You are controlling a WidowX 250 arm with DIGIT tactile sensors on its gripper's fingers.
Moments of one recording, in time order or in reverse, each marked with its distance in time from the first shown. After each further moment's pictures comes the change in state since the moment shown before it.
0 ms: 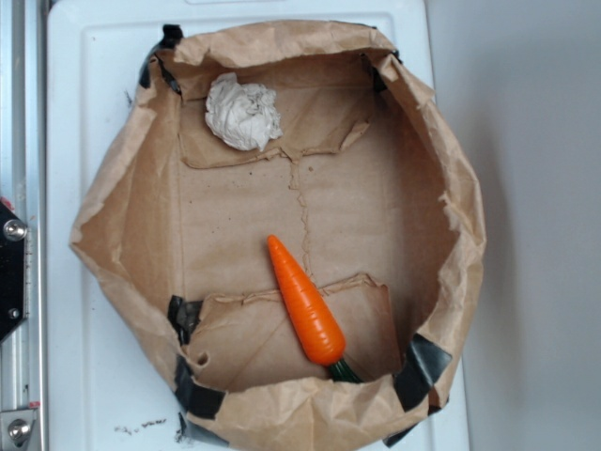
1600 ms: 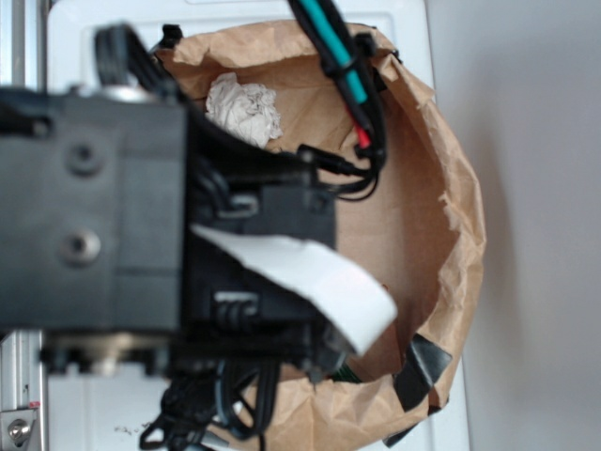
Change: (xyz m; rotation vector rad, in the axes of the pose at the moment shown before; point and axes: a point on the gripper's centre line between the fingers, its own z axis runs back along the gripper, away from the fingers) arm 0.144 -0.008 -0.055 -0.013 -0.225 -0.436
